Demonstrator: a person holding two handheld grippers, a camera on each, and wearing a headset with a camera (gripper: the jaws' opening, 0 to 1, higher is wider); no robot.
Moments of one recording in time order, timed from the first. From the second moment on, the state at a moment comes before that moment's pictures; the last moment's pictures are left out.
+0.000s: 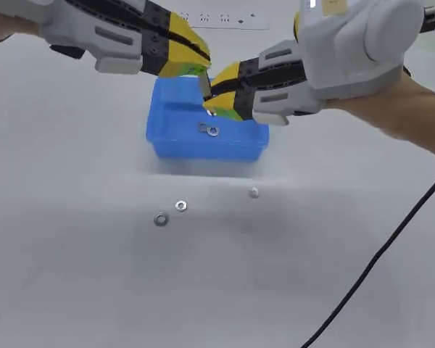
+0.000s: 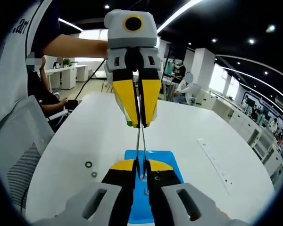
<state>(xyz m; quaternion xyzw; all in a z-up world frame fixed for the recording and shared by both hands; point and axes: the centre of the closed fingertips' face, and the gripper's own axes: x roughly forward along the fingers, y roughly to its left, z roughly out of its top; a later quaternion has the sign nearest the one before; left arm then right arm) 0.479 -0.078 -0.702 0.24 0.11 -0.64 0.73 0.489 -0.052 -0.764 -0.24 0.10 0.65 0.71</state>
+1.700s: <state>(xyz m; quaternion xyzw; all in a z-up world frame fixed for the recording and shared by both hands) 0.483 -0.096 -0.723 0.24 0.12 -0.65 0.71 0.499 -0.067 -0.789 -0.24 0.12 0.64 0.72</state>
